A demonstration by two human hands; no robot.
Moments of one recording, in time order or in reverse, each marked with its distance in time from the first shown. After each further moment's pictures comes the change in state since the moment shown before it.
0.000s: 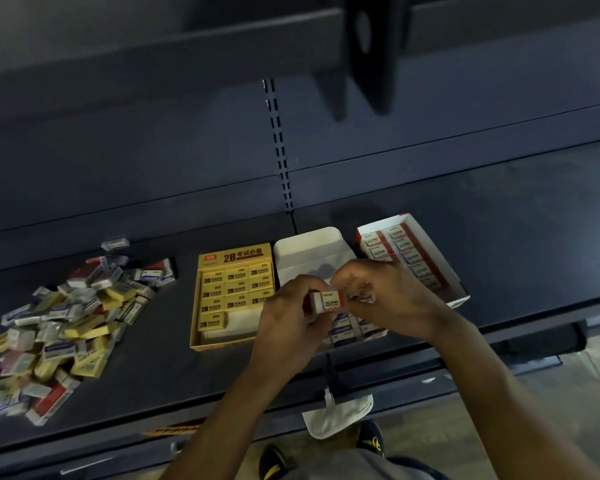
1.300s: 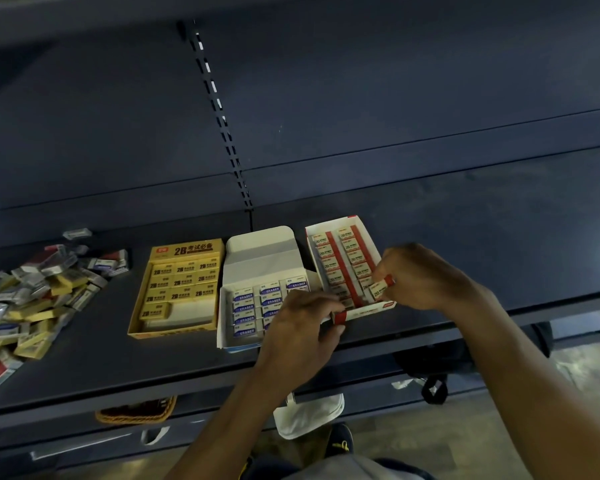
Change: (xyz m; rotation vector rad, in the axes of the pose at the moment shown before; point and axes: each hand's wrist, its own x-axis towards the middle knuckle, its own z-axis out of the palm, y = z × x) left_hand -0.005 0.044 0.090 0.309 -0.128 0.110; right_hand -0.040 0.067 -0.092 -0.525 -0.186 0.271
